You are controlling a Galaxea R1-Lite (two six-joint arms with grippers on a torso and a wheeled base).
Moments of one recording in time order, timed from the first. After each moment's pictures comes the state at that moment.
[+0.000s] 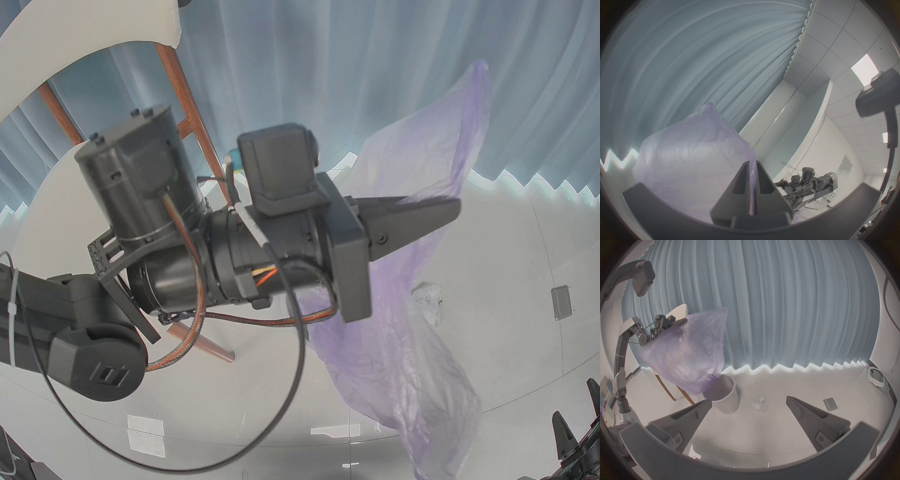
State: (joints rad) left arm -0.83 1.74 -1.03 -0.96 -0.65 -0.22; right arm 0.00 0.02 -0.02 0.00 0.03 0.01
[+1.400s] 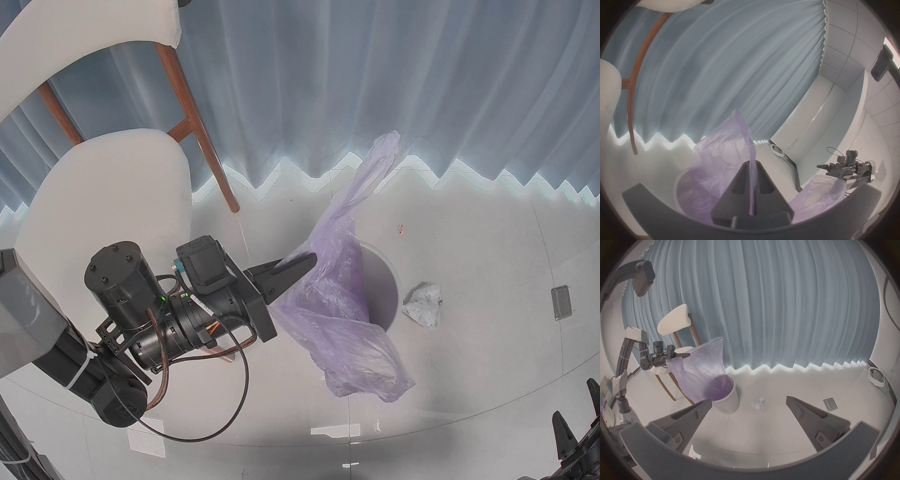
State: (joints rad) left arm -0.59 1.89 -0.59 -1.51 -0.46 -0.24; right arm 0.00 0.02 -0.02 0.00 0.03 0.01
